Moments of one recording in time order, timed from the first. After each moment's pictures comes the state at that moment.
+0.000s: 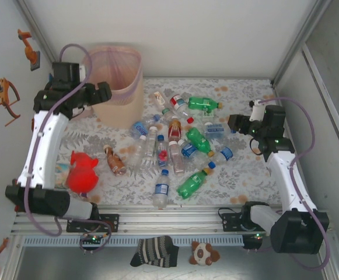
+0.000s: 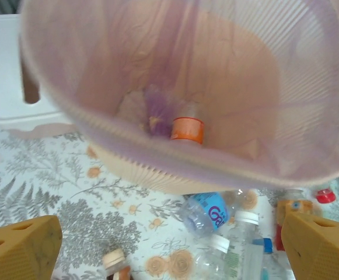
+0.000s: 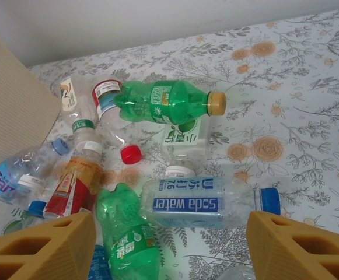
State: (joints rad) left arm -0.18 1.38 1.66 -1.01 -0.06 -0.31; right arm -0.03 1.08 0.88 -0.36 -0.40 0.15
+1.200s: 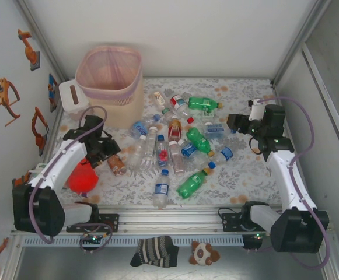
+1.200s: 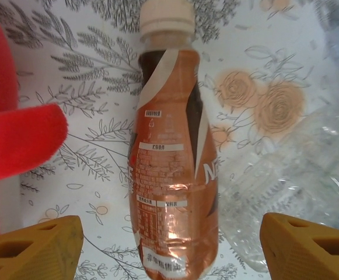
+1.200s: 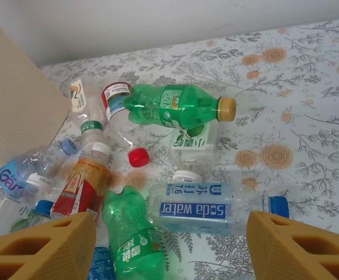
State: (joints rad) left arm -0.24 1.27 0.90 -0.95 0.03 -0.73; right arm -0.03 1.08 0.88 -0.33 -0.43 0.14
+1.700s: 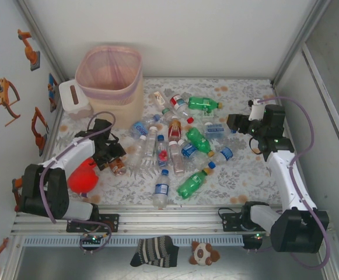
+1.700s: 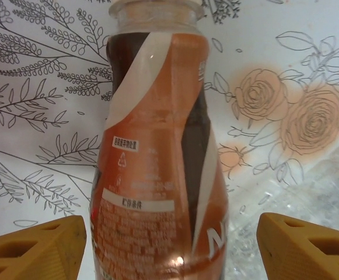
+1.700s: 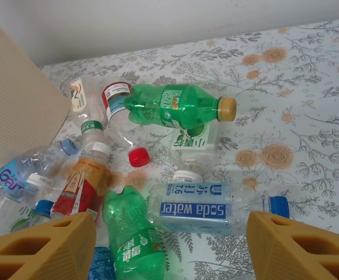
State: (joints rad) left arm -0.26 1.42 0.82 -0.78 0.05 -0.78; right arm -0.02 1.08 0.88 -0.33 -0.43 0.14
